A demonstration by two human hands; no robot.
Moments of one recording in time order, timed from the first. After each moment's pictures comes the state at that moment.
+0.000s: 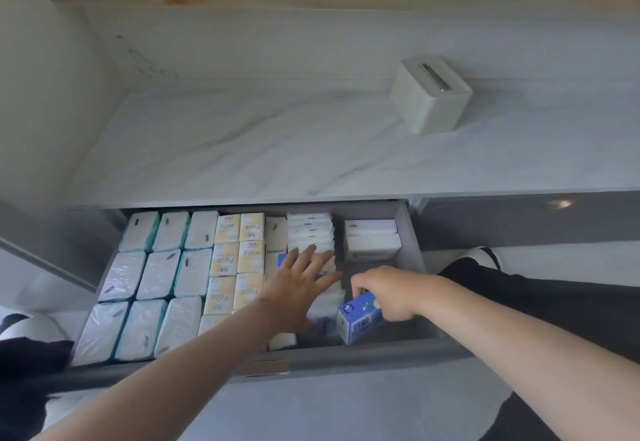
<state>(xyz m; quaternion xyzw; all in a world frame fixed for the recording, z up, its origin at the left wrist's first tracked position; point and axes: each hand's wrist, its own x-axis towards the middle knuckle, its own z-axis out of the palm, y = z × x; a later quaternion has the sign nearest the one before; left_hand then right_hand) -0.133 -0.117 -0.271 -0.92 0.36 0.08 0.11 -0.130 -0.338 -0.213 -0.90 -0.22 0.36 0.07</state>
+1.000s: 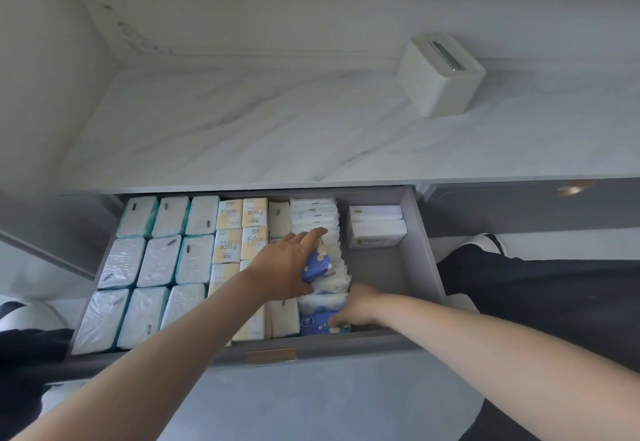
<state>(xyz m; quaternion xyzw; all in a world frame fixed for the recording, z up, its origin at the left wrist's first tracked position) -0.109 -0.093 -0.257 -0.95 0.25 0.15 -0.12 -0.149 -0.277 -0.299 -0.87 0.10 0.42 0.23</state>
